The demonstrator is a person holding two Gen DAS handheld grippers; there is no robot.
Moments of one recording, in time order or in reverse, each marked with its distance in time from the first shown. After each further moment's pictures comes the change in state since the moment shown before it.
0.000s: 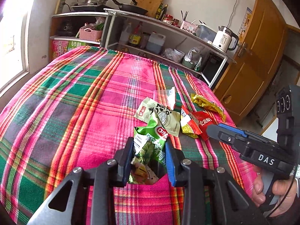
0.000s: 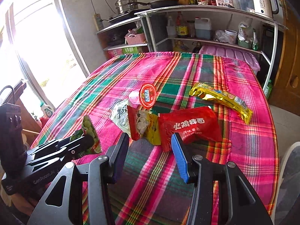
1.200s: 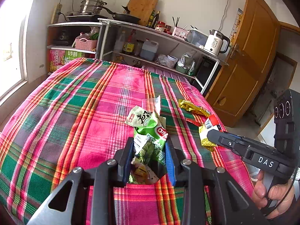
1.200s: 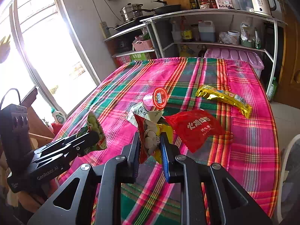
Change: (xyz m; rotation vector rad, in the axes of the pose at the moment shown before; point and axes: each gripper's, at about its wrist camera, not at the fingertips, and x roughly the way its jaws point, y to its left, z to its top) left arm -0.030 -0.024 0.001 0.053 -0.040 -0.022; right arm -0.052 0.000 -0.017 0.045 -0.069 0.076
